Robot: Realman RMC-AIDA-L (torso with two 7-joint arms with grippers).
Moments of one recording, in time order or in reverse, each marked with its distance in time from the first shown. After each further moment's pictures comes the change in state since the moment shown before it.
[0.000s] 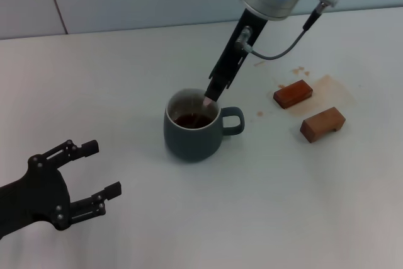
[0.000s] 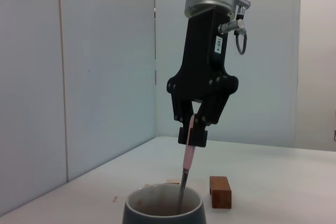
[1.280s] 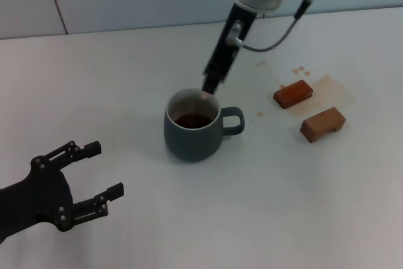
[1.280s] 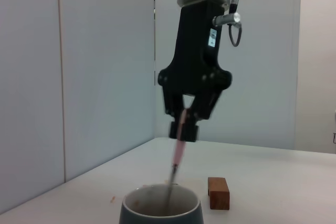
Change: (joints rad) left arm 0.000 -0.004 0.000 -0.008 0.000 -0.004 0.001; right arm 0.076 0.028 0.043 0.023 -0.106 -0.002 -0.023
